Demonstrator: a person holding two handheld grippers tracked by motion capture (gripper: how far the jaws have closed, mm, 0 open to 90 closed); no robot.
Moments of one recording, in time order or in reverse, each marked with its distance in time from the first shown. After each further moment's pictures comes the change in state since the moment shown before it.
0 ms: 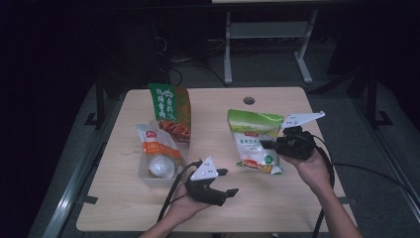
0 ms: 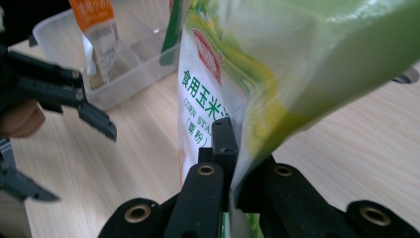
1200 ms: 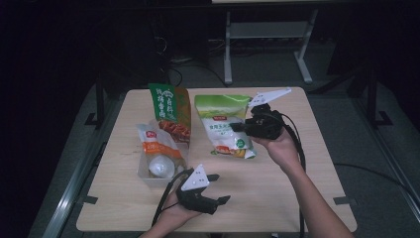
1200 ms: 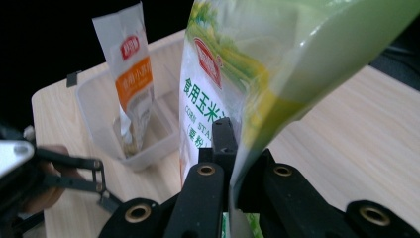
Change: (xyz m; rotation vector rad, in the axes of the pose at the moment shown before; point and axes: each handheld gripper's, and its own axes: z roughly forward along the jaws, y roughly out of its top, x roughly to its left) left arm -0.006 -0.019 -0.019 0.007 0.024 0.017; right arm 0.030 0.079 0.037 -0.046 0.085 -0.059
